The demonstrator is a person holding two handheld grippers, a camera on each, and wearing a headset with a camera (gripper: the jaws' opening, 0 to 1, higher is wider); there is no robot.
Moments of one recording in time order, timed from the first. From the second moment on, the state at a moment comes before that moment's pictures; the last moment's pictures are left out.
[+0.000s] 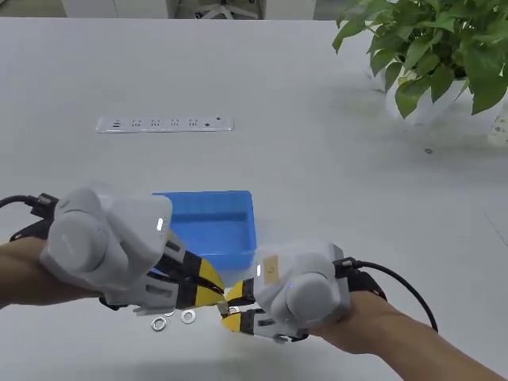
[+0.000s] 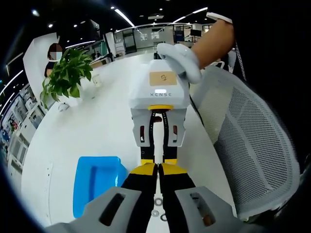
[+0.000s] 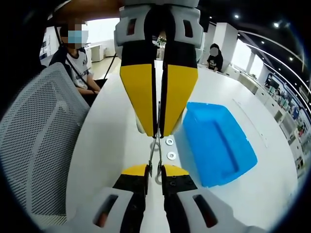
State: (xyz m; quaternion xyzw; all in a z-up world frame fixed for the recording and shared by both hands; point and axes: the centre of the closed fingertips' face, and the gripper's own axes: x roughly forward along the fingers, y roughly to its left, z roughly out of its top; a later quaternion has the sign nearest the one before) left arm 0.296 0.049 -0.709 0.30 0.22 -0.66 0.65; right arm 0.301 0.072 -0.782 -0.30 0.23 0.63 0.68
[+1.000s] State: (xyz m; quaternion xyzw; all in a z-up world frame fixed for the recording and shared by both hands) left arm 0.311 0.035 -0.714 0.28 0.22 -0.66 0.66; right arm 0.312 0.066 -0.790 -0.28 0.25 0.62 0.69
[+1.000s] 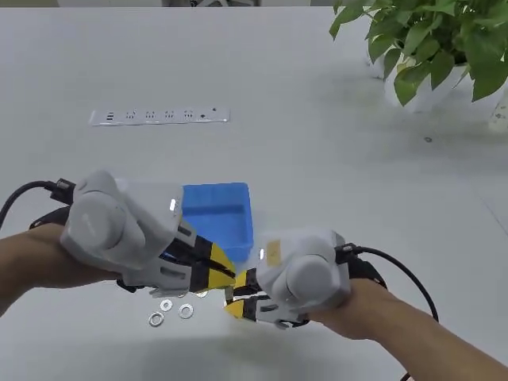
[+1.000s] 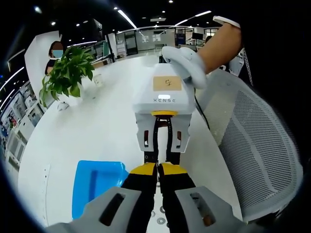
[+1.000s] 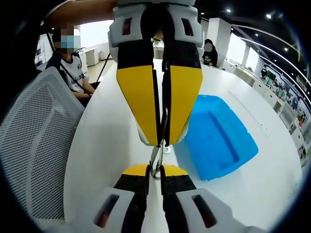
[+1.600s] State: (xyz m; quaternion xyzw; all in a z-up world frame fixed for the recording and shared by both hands) left arm 0.308 0.038 -0.703 0.29 0.21 -0.66 0.66; right arm 0.312 0.065 -0.779 -0.28 0.24 0.62 0.69
